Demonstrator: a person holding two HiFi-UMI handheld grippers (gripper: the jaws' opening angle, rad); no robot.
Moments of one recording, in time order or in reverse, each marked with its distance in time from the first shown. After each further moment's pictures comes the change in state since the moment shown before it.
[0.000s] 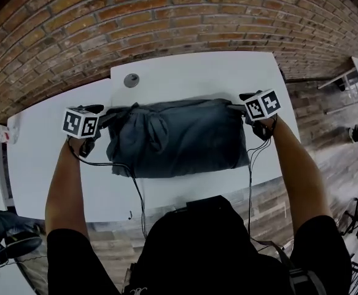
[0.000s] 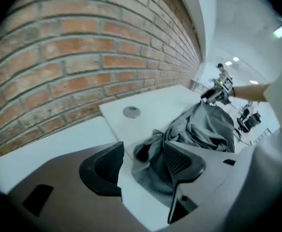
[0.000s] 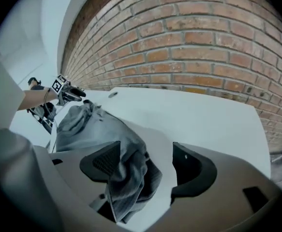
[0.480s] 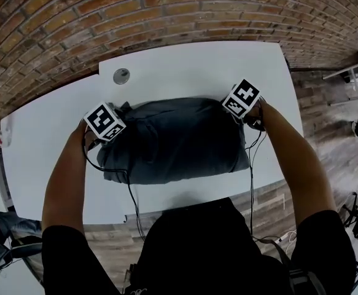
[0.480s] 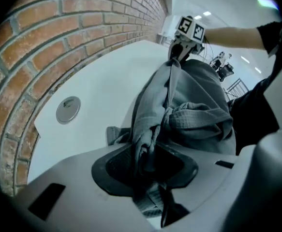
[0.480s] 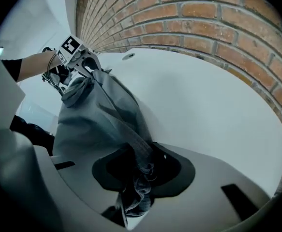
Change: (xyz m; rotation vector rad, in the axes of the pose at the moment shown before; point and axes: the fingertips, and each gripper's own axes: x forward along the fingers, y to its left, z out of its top) left arm 0.081 -0.078 -0.017 0.434 0.432 -0.180; right arm 0.062 0.024 -0.023 -0.268 0.401 0.160
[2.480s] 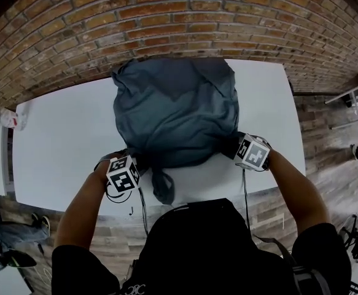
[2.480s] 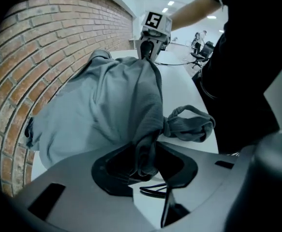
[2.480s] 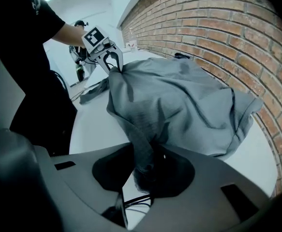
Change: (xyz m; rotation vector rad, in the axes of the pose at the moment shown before) left arm -0.010 -0.154 -0.071 0.300 -0.077 0.102; right arm -0.001 0.135 -0.057 -0.430 -0.118 -0.033
